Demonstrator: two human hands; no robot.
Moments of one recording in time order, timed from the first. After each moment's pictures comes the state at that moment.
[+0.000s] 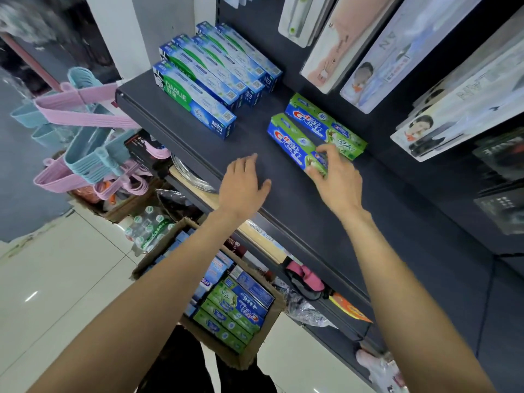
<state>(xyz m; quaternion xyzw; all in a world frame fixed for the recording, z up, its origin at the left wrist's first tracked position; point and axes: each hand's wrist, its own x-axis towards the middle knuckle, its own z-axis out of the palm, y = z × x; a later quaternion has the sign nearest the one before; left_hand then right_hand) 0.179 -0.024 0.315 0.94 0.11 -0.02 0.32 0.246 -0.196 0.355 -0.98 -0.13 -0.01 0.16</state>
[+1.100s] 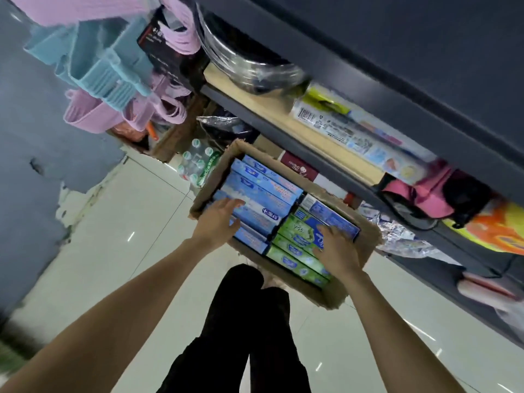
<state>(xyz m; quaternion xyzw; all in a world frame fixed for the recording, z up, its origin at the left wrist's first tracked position) -0.020 0.096 0.054 0.92 0.07 -0.27 0.27 -0.003 -0.181 0.050 -0.91 -0.06 0.41 0.07</state>
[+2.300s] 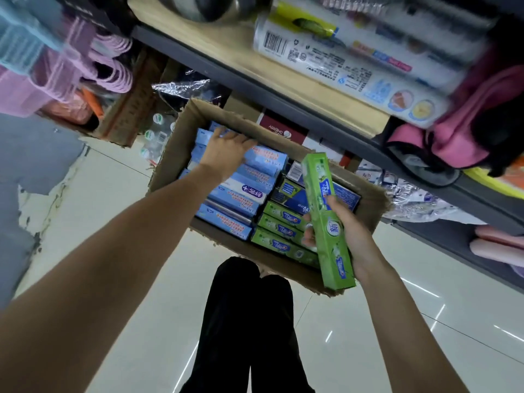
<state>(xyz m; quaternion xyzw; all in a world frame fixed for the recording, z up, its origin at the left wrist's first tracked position) 0.079 0.049 -0.040 0.96 -0.19 -0.21 -0.01 -0.021 -0.196 0.054 -0.46 0.37 0.37 0.72</state>
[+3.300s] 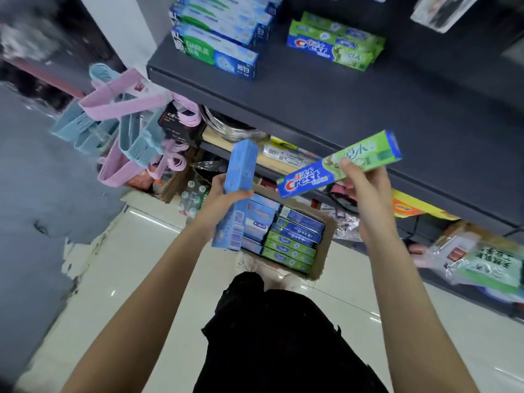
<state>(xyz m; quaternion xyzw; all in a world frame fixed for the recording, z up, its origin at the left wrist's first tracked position) -0.003 0.095 0.336 0.64 0.26 -0.25 0.68 0.008 -0.136 0.402 -0.68 0.25 0.02 0.69</state>
